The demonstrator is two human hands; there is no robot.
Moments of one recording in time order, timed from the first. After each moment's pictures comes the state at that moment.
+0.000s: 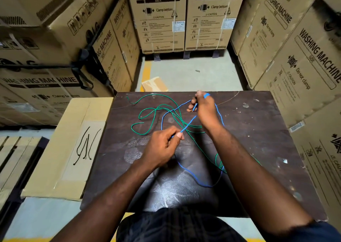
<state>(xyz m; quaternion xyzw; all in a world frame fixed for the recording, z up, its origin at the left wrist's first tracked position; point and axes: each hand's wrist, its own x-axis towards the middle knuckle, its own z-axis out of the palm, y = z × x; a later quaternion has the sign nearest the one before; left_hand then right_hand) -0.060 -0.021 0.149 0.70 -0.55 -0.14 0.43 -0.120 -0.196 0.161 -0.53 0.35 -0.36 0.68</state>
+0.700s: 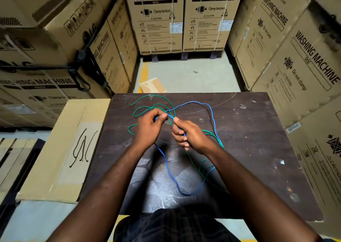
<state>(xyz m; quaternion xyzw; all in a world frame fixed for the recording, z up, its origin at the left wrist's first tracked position) -0.013 -0.054 0.147 0.74 -0.42 -0.15 0.50 -0.149 -0.143 0.158 -0.57 0.20 -0.03 0.79</state>
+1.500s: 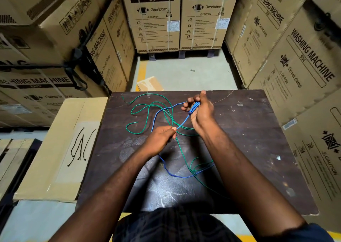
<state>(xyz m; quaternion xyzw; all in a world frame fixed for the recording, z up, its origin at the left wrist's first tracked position) -0.048 -0.050 0.131 0.69 -0.37 -0.42 0.45 -0.126 -0.187 0.169 -0.28 0.31 -0.39 0.82</state>
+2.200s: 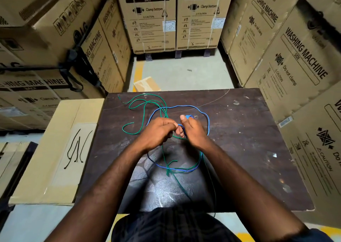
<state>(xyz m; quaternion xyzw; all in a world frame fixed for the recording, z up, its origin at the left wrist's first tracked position) -0.055 -0.052 0.193 0.66 -0.40 -0.47 0.43 -0.160 -0.166 0.106 -0.73 0.36 -0.19 0.54</state>
